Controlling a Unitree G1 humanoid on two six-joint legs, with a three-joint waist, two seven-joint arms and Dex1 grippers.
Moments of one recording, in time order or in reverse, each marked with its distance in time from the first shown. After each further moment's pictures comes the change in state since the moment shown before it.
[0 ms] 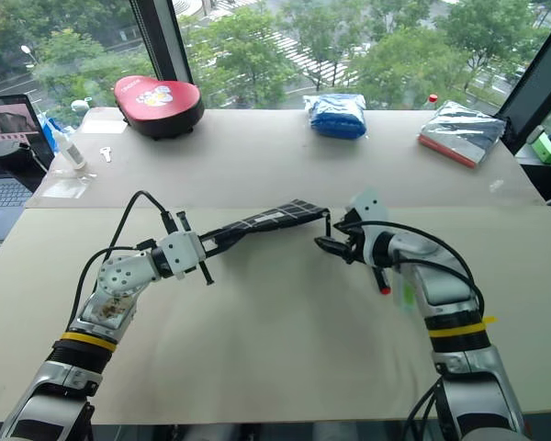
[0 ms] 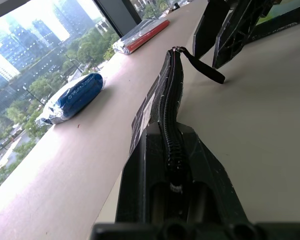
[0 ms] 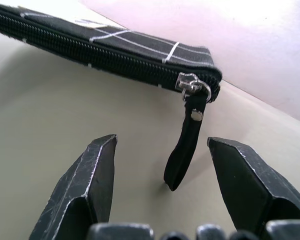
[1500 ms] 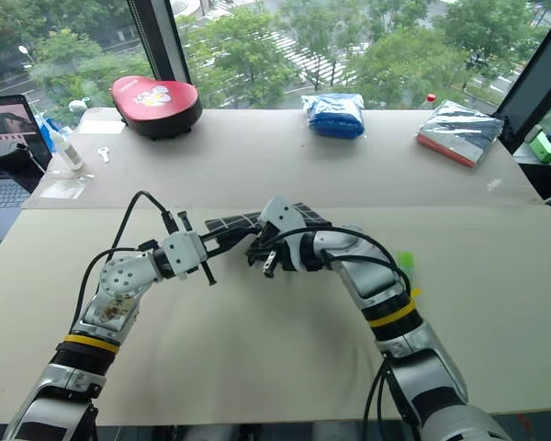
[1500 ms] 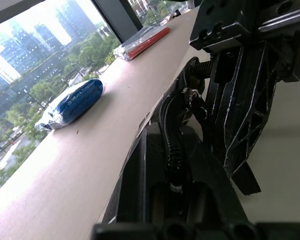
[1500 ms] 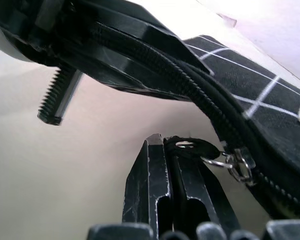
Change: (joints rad) left arm 0.007 -0.028 0.008 -0.013 0.003 0.007 -0.002; right arm -0.158 0.209 0.209 -0.027 -0.037 0.065 0.075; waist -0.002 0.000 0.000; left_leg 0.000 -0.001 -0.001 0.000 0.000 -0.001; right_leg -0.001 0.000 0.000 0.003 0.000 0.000
